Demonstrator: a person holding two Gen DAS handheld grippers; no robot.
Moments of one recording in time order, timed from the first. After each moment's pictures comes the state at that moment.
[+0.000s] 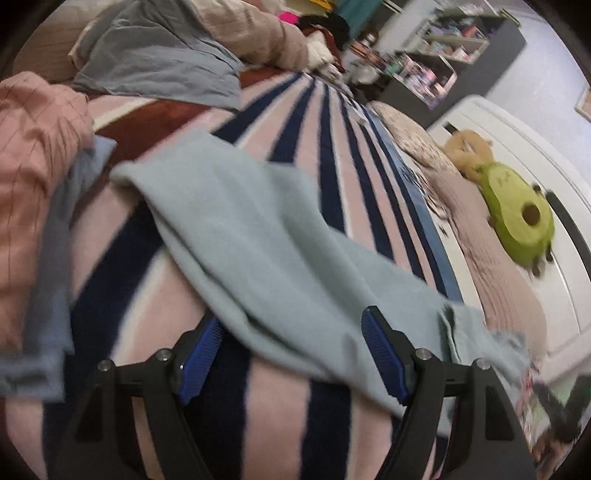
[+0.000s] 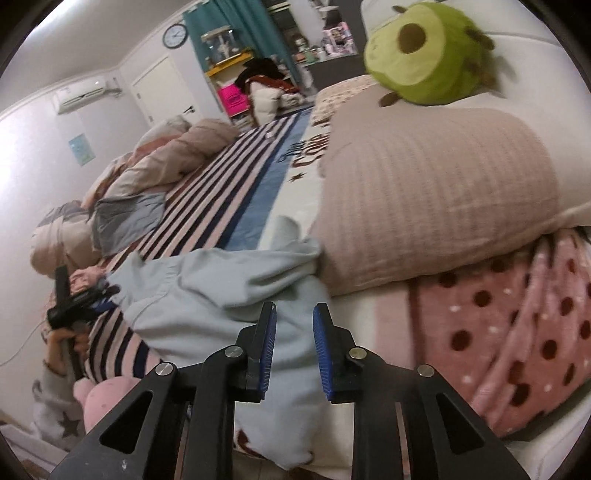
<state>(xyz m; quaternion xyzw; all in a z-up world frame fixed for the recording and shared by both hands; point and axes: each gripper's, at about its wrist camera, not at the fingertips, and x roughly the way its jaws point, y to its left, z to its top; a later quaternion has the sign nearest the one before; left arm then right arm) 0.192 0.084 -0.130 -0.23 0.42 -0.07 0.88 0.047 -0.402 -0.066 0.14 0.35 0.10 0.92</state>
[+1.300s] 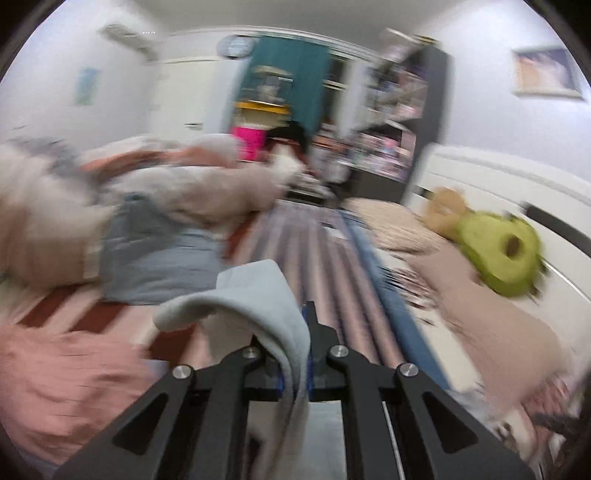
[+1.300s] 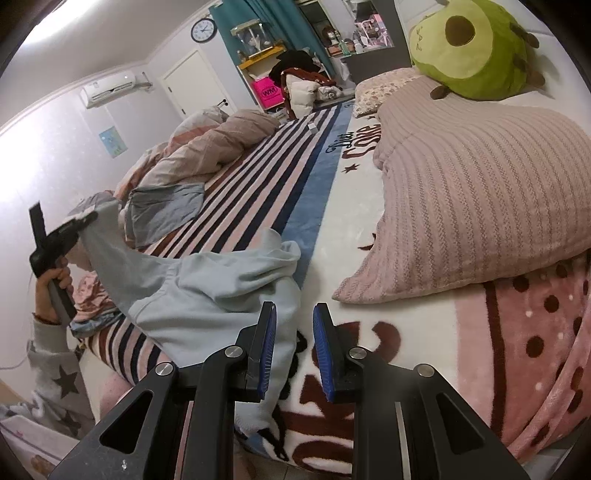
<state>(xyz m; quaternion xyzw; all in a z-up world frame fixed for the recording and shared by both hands) 0.178 0.061 0.034 -0.09 0.22 -0.09 0.97 0.059 -0.362 -0.068 0.15 0.35 0.17 0.91</state>
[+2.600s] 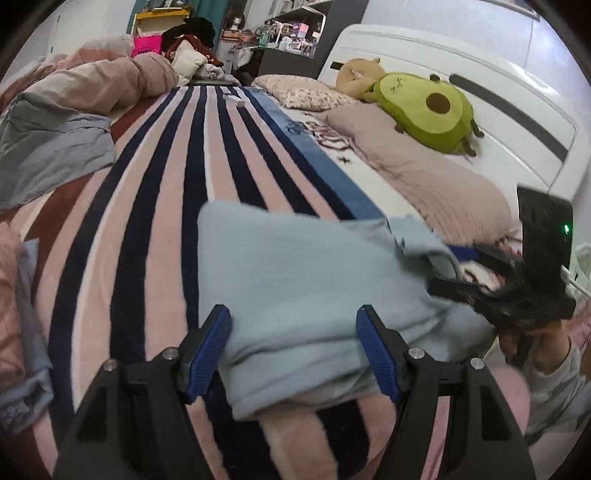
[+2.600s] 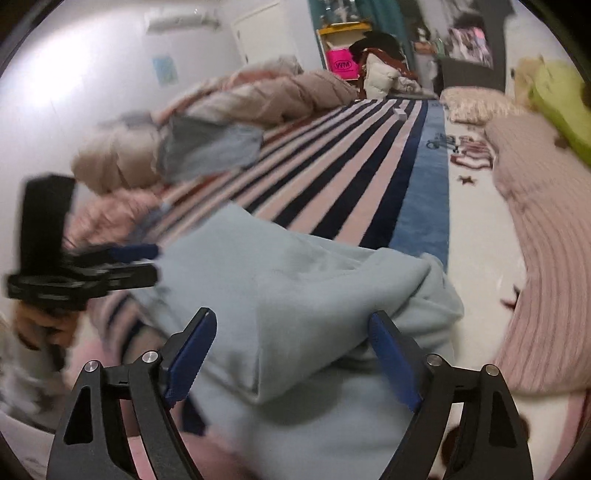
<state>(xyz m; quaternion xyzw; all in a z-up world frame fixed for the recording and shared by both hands) 0.139 0.006 -0.089 -0.03 0.40 -0.24 0.88 0.131 -0.205 -0.095 -0.02 0.37 0.24 0.90</state>
